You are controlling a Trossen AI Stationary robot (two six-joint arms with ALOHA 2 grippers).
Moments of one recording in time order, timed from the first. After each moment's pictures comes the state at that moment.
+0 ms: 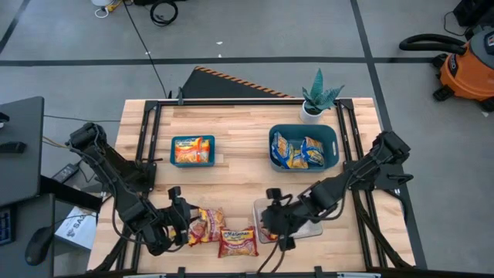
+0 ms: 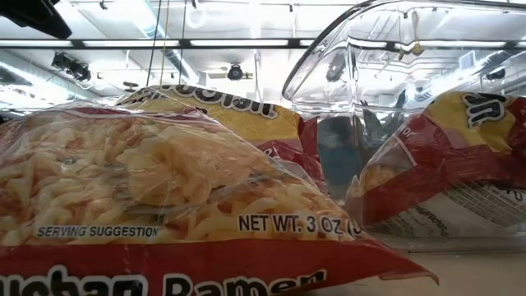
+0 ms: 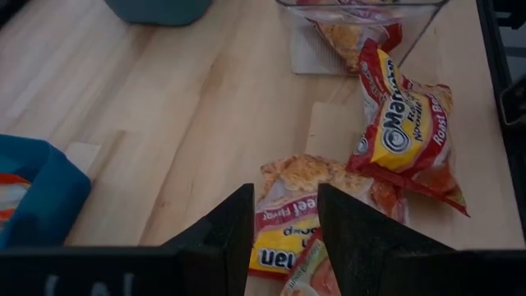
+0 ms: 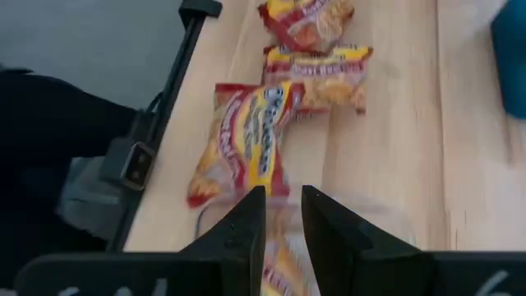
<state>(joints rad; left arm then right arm) -0.93 1.39 0.97 -0.70 -0.80 -0.96 0.57 1.74 1.50 -0.63 0.22 0.29</state>
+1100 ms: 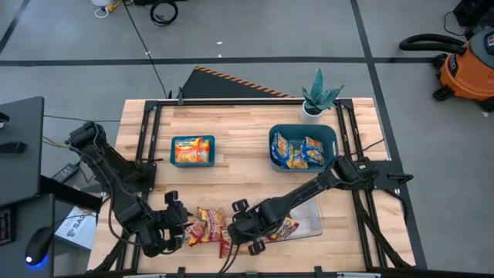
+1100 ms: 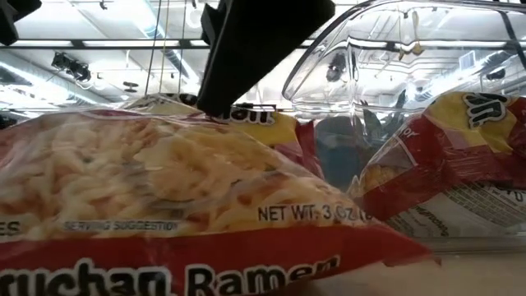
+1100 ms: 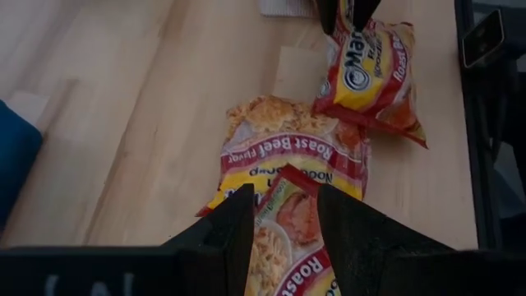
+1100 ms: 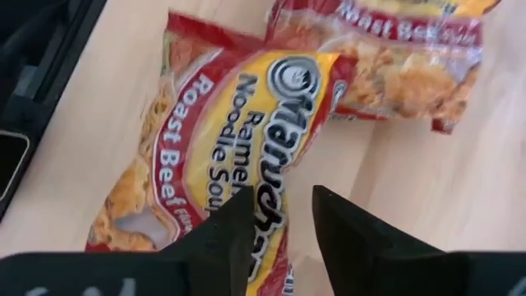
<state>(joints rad) -0.96 1.38 0.97 -0.74 -0.65 -1.01 0.45 2.28 1.94 -0.79 0.10 0.05</state>
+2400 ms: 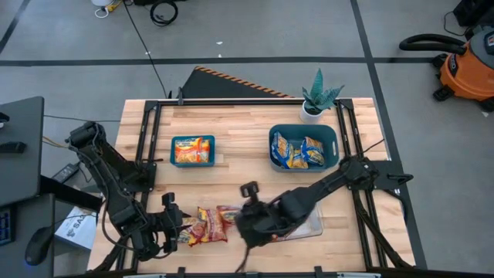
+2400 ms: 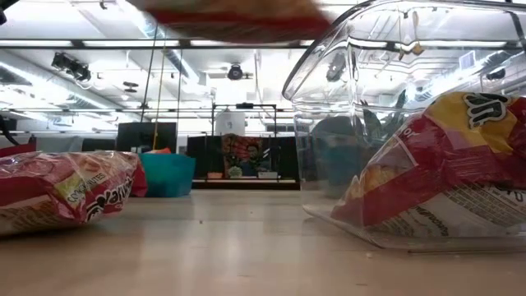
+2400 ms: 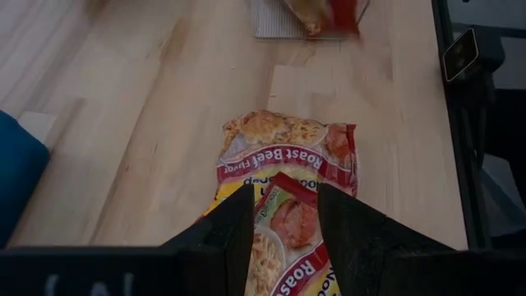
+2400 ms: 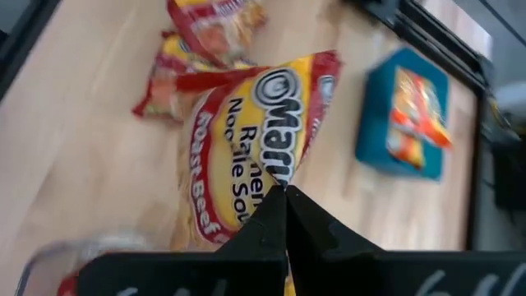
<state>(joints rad) -1.03 1.37 0.97 -0.74 -0.73 -1.04 0.52 2.20 2.35 -1.25 0.49 0.00</state>
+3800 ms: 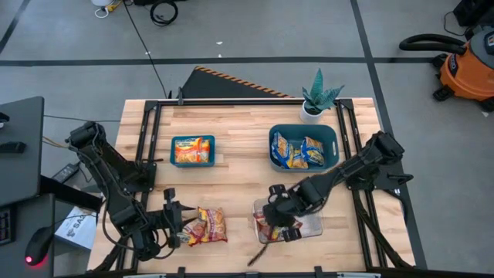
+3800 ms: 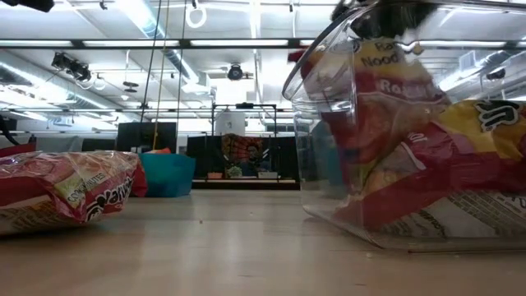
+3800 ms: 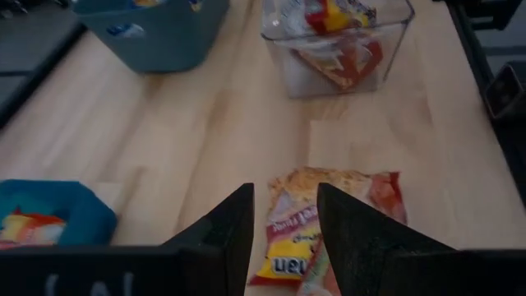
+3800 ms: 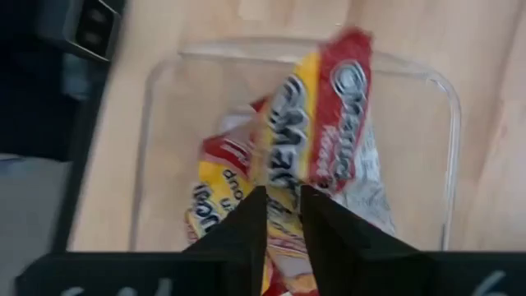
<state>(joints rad) -1.02 1.38 0.97 -0.73 -0.93 -0.90 0.48 1.79 1.47 -0.86 0.01 0.26</state>
